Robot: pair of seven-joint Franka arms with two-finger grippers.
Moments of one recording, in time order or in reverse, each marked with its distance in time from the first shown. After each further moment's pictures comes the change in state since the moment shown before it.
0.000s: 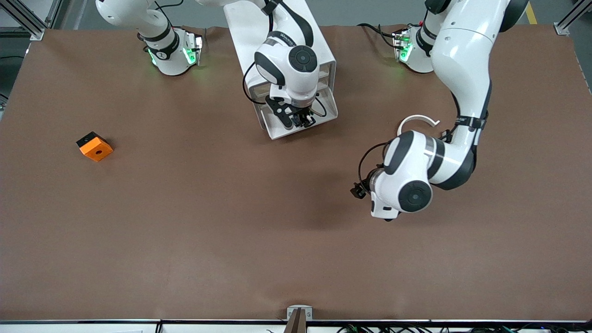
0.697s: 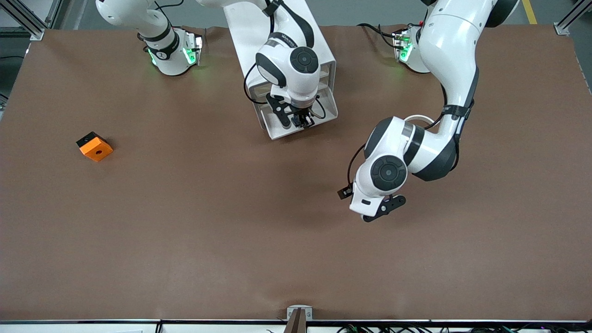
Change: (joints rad) left arm -0.049 -0.040 -0.016 0.003 0.088 0.167 0.125; right arm 0.007 0.021 -0.001 0.009 -0.001 0.000 0.078
